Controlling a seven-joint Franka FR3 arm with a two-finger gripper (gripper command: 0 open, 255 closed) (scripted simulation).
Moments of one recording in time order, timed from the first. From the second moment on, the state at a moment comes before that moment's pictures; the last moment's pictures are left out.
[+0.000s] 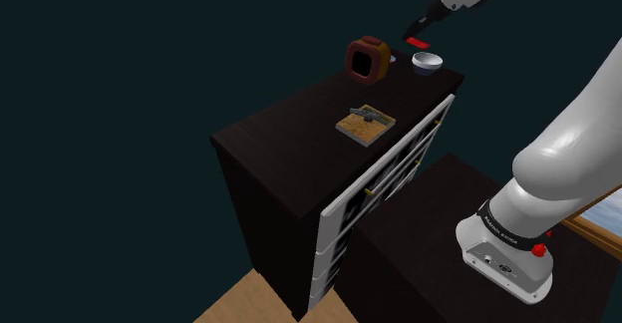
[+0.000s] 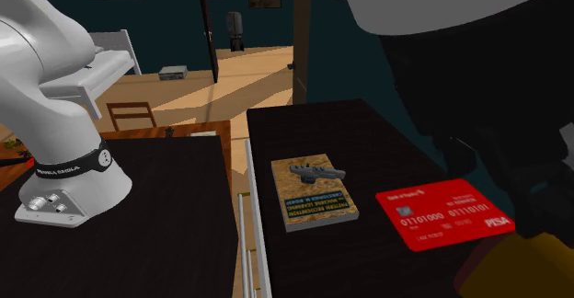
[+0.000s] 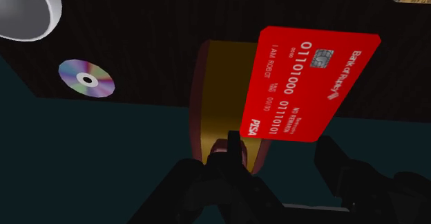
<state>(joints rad) -0.30 0.13 -0.28 -1.99 0.69 2.47 -1.20</state>
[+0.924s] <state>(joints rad) -0.32 0.23 -0.24 -2.04 0.85 2.58 -1.36</state>
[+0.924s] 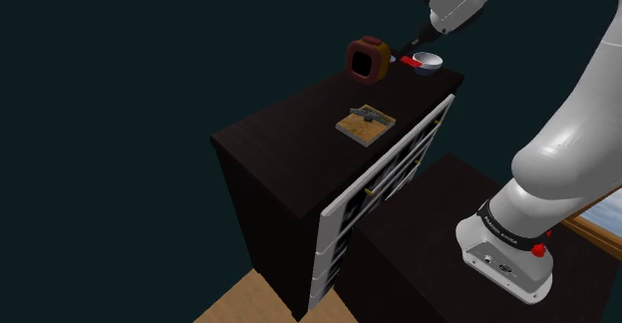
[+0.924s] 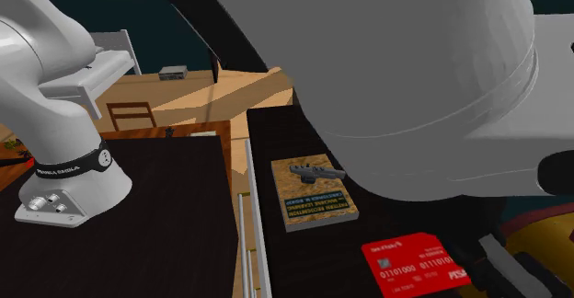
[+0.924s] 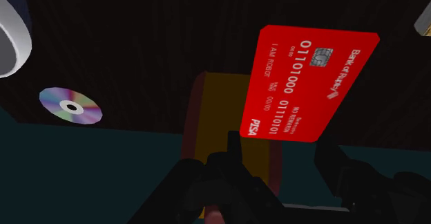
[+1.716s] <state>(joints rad) -0.35 0.34 -0.19 -2.04 1.01 2.65 -1.52</state>
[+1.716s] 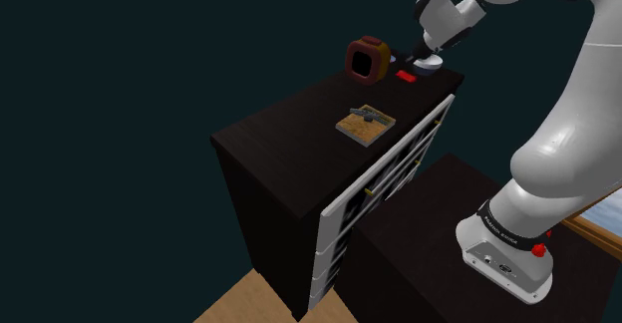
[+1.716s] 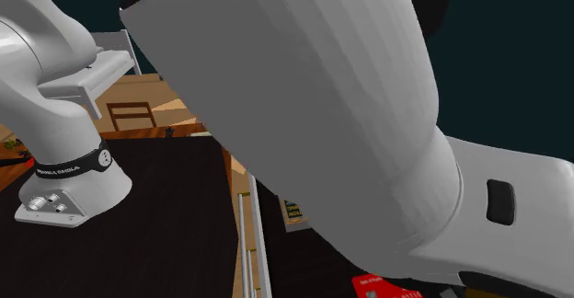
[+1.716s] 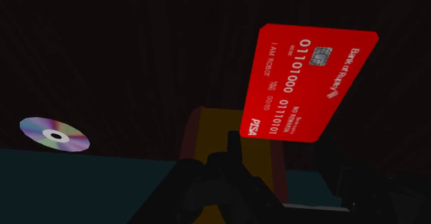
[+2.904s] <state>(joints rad) -0.42 0.53 -0.09 -1.99 1.25 2.74 -1.78</state>
